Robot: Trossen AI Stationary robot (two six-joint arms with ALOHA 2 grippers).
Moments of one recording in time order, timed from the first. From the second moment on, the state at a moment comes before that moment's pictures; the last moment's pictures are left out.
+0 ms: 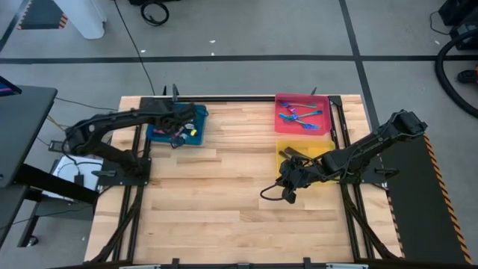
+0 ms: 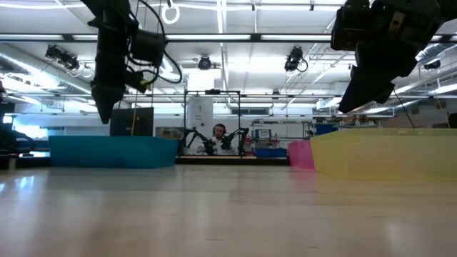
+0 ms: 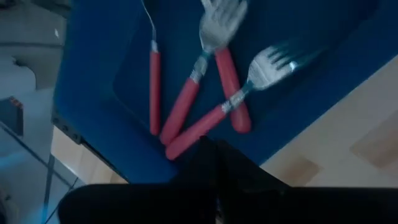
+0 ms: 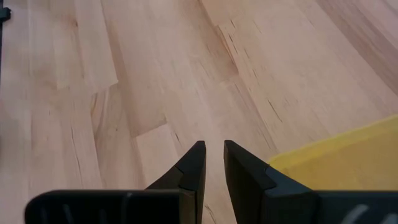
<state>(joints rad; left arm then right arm) 0.51 1.38 0.95 -1.09 -0.42 0.01 0.37 1.27 0.67 -0.27 0.27 0.71</state>
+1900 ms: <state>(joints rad) -0.24 0.36 0.18 -0.16 -0.28 -0.08 0.47 0.69 0.24 0.39 -0.04 -0.10</state>
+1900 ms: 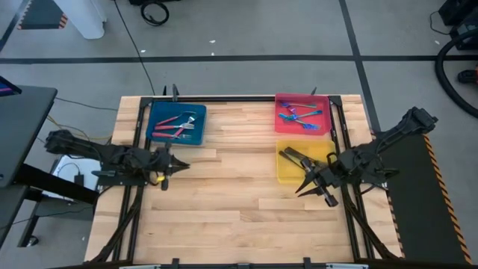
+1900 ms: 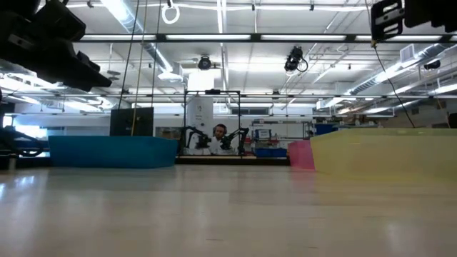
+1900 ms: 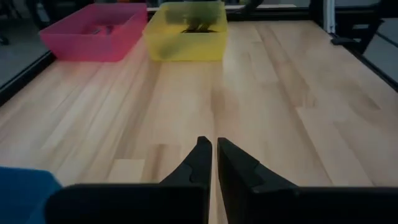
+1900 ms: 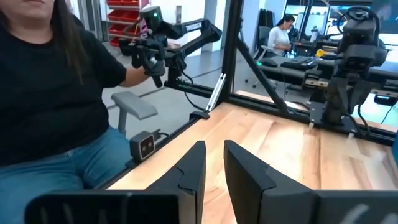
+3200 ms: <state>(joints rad) -0.33 0.37 0.12 -0.16 -0.22 -0.02 0.47 0.69 0.01 0.57 -0.06 0.01</state>
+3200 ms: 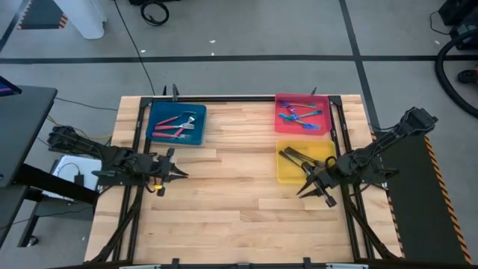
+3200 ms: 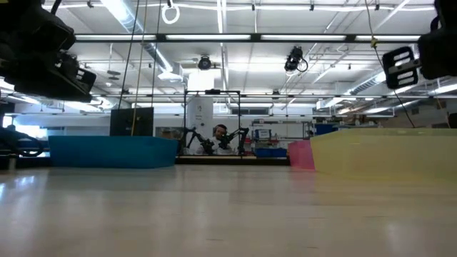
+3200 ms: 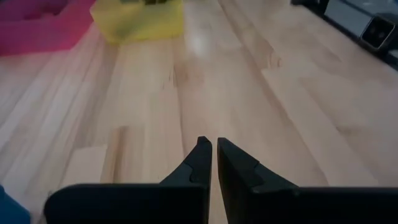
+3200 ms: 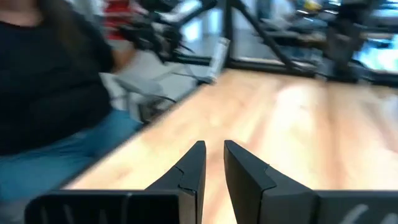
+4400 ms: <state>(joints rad) -0.25 0.09 0.12 -0.18 -0.21 -0.04 0.40 0.28 0.01 0.52 0.09 0.00</state>
